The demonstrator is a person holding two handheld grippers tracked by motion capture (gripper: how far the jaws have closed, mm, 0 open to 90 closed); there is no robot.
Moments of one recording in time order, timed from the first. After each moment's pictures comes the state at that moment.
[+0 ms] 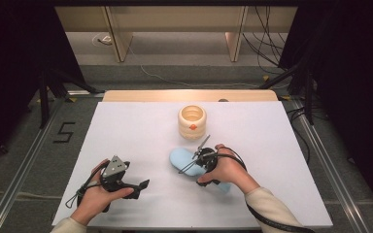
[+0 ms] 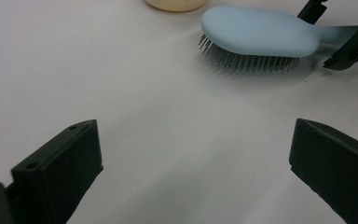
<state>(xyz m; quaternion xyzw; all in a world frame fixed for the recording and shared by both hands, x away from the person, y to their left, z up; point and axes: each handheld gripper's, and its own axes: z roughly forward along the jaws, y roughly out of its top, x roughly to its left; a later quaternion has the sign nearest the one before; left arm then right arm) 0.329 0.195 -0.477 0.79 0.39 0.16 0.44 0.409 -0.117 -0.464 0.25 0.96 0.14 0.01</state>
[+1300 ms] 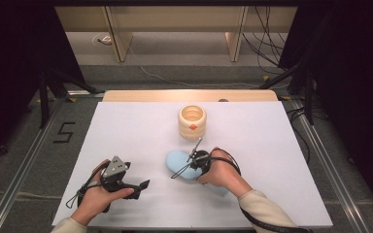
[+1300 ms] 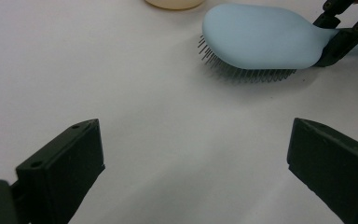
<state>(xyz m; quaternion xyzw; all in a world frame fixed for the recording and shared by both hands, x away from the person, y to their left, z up) 0.329 0.194 -0.478 0.80 0.39 0.16 0.44 0.399 -0.100 -0.461 0.25 0.96 0.10 0.03</state>
